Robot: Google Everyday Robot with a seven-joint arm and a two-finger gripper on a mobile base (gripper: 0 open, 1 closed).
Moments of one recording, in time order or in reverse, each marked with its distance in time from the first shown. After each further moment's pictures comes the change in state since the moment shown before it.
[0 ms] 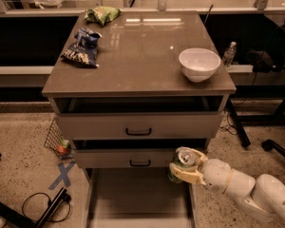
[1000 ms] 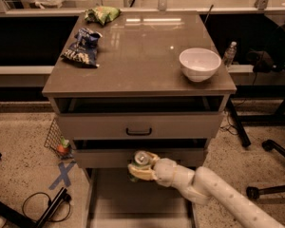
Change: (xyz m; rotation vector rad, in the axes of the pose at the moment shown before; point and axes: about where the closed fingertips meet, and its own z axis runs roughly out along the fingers) arm 0.117 -0.001 0.139 -0.118 -0.025 0.109
